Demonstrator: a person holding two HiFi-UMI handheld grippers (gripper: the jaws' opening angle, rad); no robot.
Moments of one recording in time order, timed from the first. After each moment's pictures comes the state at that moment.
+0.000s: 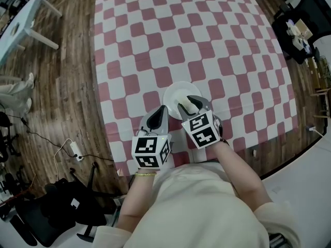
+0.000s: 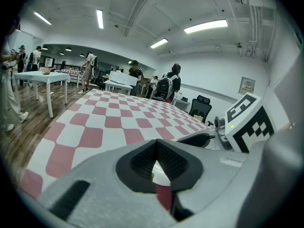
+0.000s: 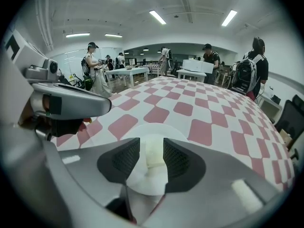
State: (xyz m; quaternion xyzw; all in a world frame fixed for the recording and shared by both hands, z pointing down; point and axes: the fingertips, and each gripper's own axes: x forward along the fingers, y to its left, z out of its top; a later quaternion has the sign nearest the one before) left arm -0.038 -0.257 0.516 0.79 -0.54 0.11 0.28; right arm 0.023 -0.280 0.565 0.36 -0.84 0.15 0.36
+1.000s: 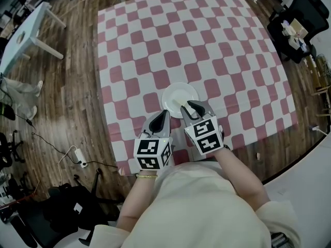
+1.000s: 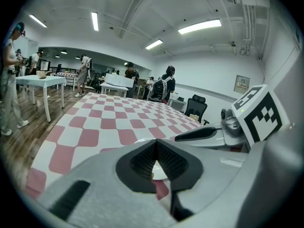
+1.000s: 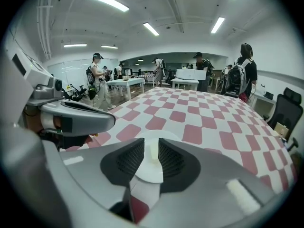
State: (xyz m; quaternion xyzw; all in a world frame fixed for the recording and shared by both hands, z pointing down) left arm -0.020 -0.226 0.498 0.80 -0.52 0.11 0.26; right arm 0.039 -0.249 0.521 0.40 -0.85 0.16 0.30
